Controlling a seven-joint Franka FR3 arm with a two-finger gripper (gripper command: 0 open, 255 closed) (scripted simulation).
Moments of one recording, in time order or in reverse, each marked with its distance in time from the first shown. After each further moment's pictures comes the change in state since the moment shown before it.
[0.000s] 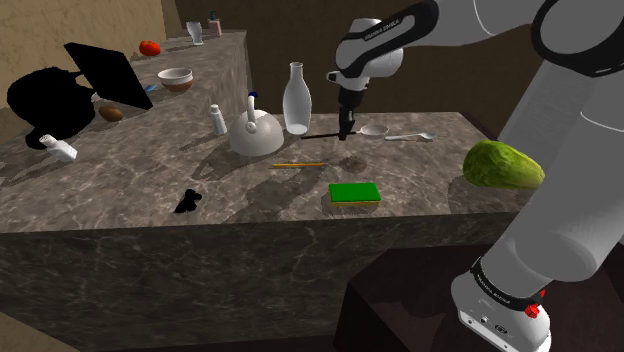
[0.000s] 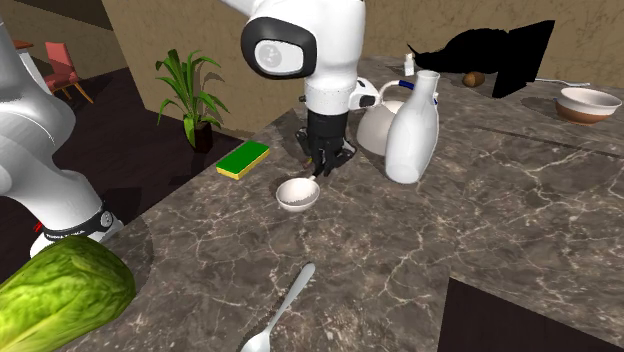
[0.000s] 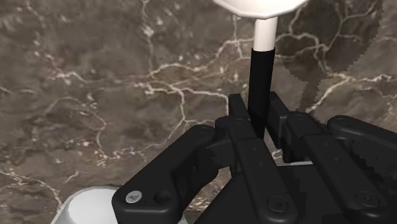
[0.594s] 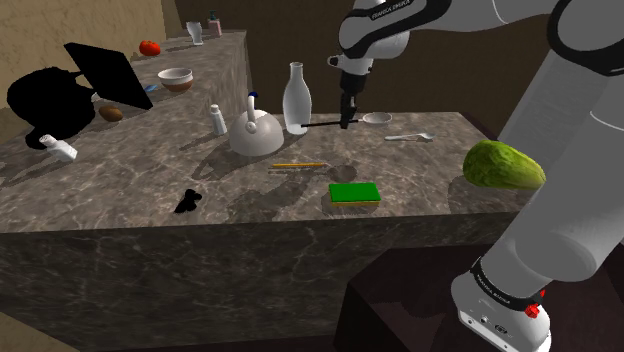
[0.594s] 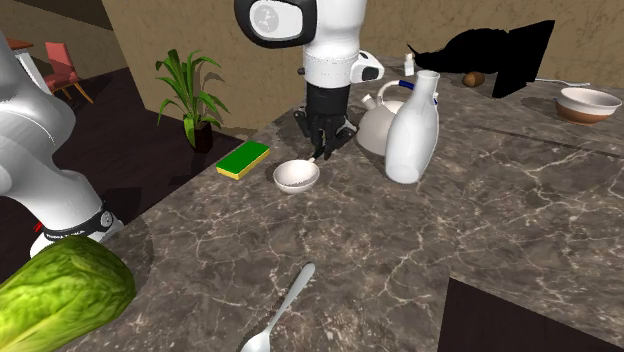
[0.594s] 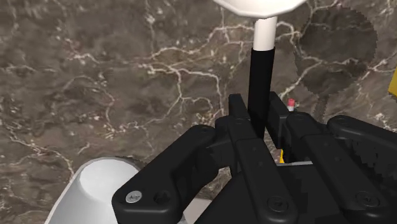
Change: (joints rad) arm 0.001 -0.047 -0.003 0.062 -0.019 -0.106 0.023
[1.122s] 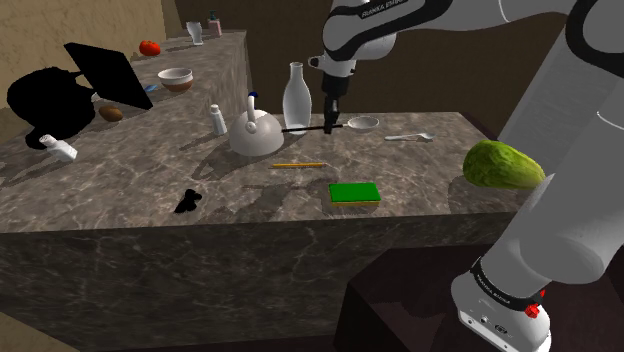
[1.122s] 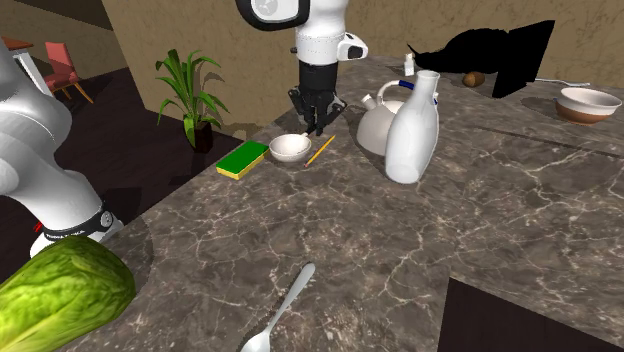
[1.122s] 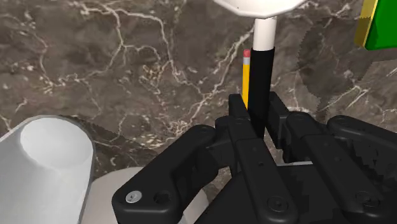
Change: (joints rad) arm 0.077 -0.034 0.066 -0.016 -0.008 0.003 0.146
